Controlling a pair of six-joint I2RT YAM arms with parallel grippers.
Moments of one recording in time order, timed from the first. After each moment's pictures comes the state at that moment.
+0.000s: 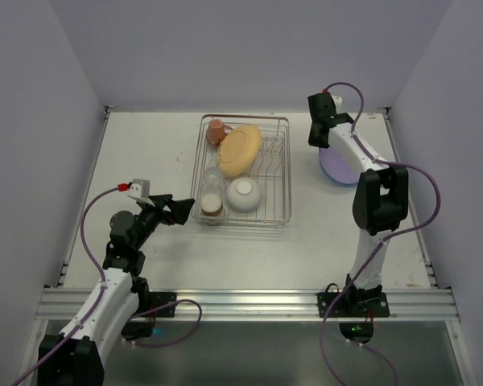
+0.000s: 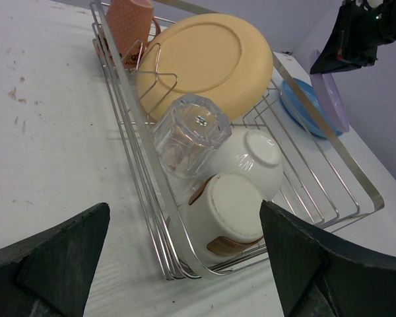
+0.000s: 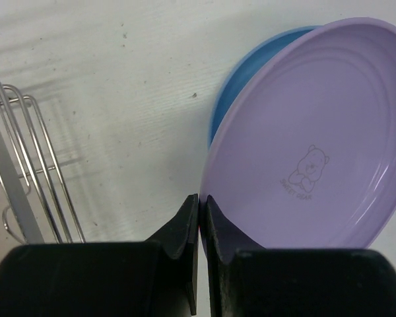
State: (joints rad) left arm -0.11 0.65 0.14 0.44 0.37 -0.44; right arm 0.22 1.98 1.72 -0.66 0.38 0.38
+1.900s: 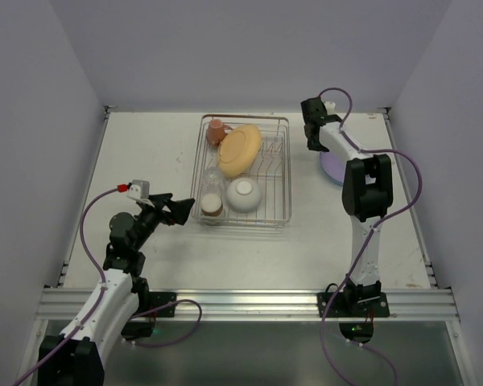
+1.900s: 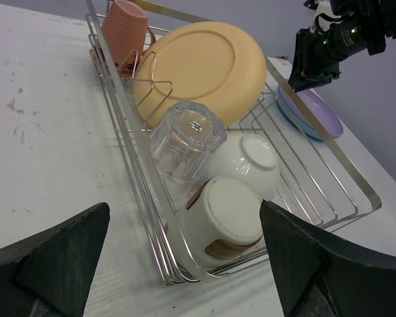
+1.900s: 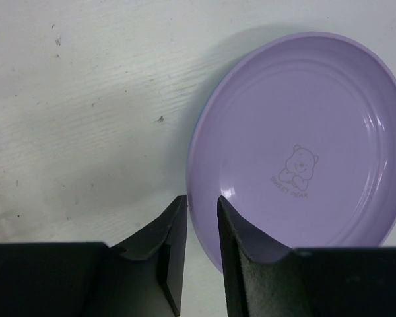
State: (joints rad) left arm -0.11 0.64 0.13 0.48 0.38 -0.43; right arm 0.21 2.19 1.84 -0.68 0.53 0.34
